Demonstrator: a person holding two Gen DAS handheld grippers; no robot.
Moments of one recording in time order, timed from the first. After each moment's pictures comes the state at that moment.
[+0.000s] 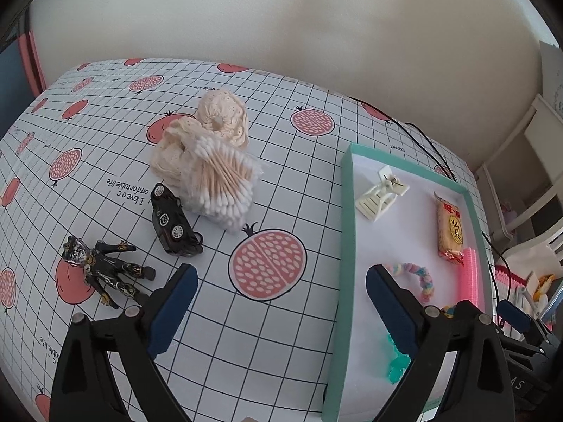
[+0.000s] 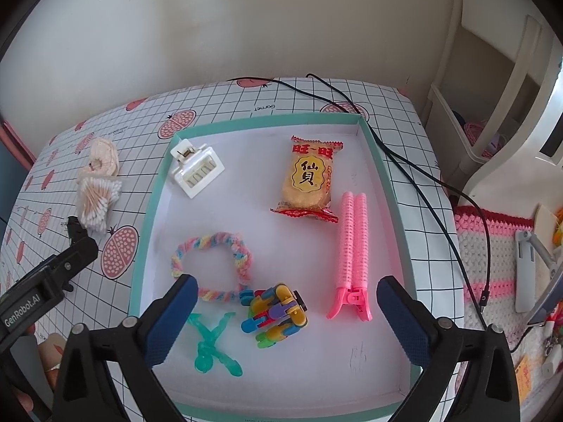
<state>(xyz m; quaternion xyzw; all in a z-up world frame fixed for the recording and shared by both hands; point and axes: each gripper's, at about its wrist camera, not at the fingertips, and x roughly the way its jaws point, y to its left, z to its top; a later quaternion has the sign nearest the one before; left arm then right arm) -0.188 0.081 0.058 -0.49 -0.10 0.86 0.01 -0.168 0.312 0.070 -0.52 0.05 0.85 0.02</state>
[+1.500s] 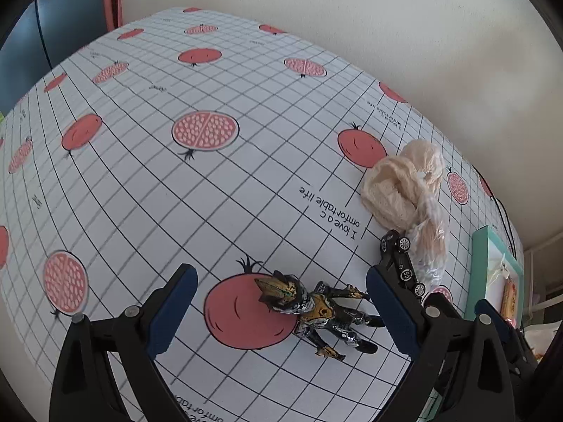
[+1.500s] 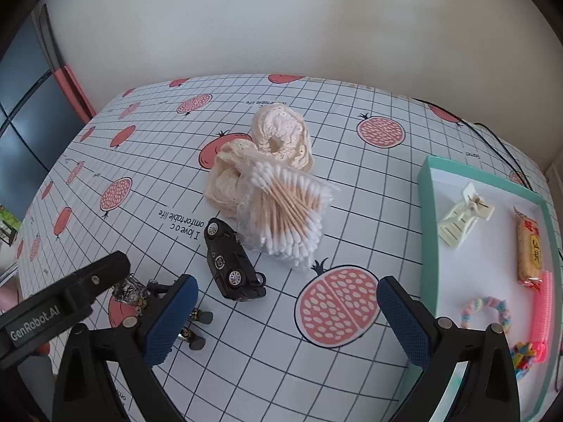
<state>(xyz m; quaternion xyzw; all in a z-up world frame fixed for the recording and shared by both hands) -0.184 -0.114 0.039 -0.51 -0.20 0.83 -0.11 -0.214 0.083 0.046 -0.50 -0.01 0.86 -0.11</state>
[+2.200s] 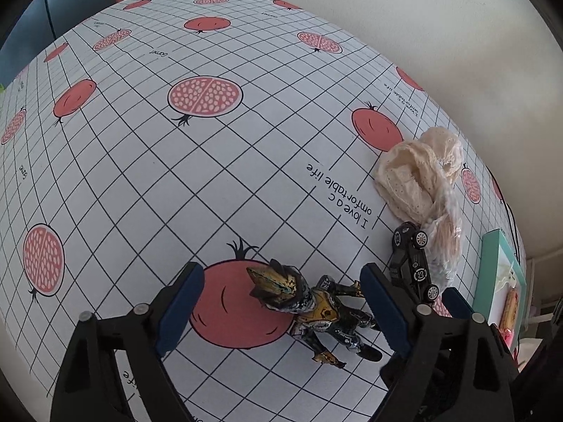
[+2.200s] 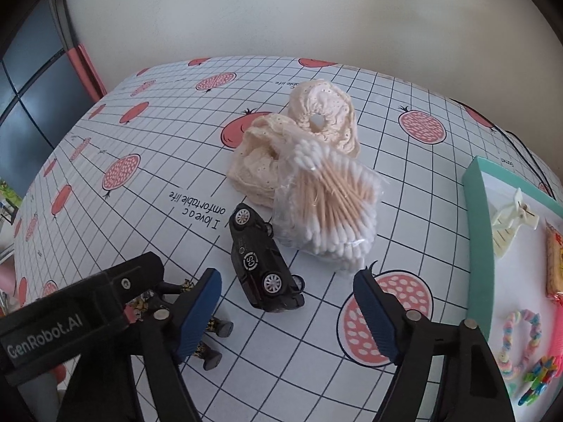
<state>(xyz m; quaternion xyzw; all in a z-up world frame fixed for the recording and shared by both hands) -0.193 -0.109 0.015 -0.54 -0.23 0.80 -0.12 -0.218 0.049 0.018 -0.50 -0.04 0.85 -0.14</state>
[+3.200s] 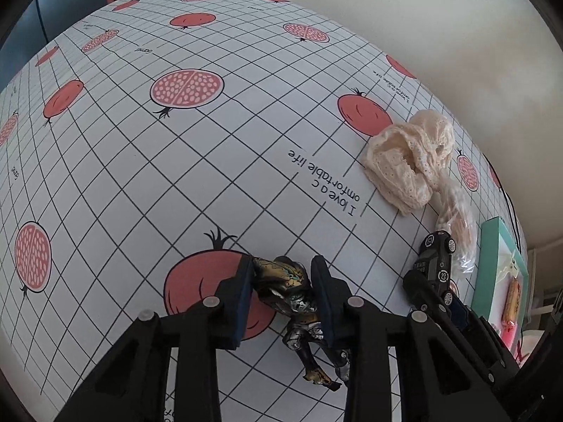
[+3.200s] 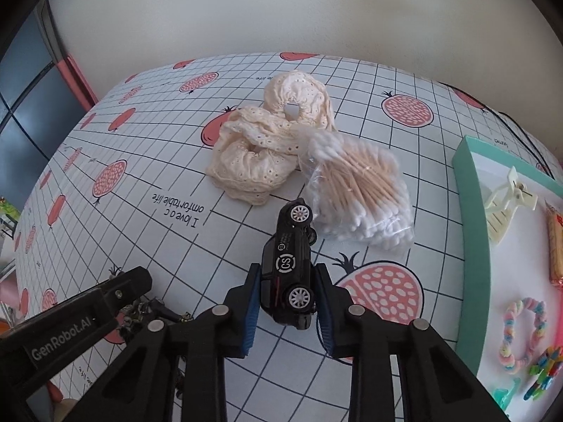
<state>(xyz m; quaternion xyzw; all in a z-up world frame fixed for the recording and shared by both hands) -0.195 -0.095 0.010 -0.55 -0.22 0.80 -0.11 -0.223 0.070 0.012 -0.51 -0.01 0.85 -0.13</state>
